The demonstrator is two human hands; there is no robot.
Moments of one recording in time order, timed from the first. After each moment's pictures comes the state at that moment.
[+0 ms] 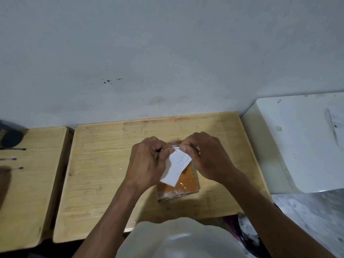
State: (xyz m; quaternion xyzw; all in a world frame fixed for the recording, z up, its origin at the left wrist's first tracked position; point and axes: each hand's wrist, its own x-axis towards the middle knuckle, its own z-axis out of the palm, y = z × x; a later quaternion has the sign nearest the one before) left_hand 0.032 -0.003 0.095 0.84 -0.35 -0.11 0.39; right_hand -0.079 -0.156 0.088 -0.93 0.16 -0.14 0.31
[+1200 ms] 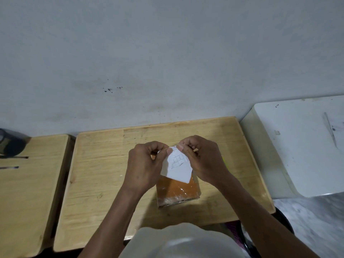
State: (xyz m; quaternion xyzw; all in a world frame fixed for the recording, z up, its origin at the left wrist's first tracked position) left_hand 0.033 -0.009 0.106 0.83 -0.25 -0.19 0.45; right_hand -0.068 -0.151 0.087 -0.87 0.21 -0.21 0.39
